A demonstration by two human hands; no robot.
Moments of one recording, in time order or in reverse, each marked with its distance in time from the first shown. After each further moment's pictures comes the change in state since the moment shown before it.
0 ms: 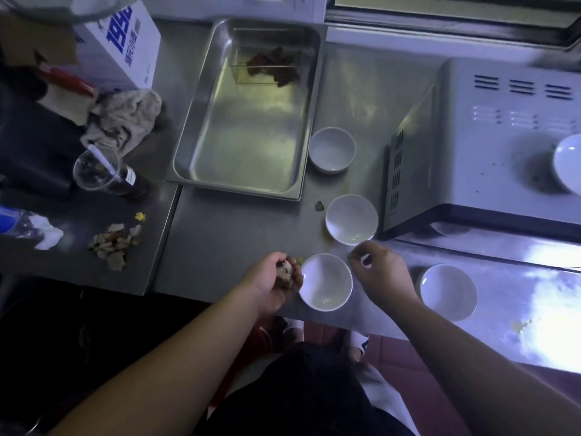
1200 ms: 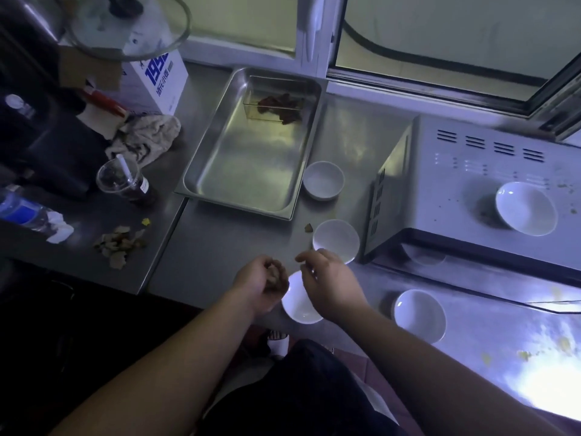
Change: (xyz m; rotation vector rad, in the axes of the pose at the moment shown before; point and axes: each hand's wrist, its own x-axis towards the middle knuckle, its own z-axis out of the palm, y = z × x) left_hand -0.023 -0.003 0.017 -0.135 0.058 0.138; right_hand -0.029 -0.077 -0.016 -0.031 -0.038 -0.379
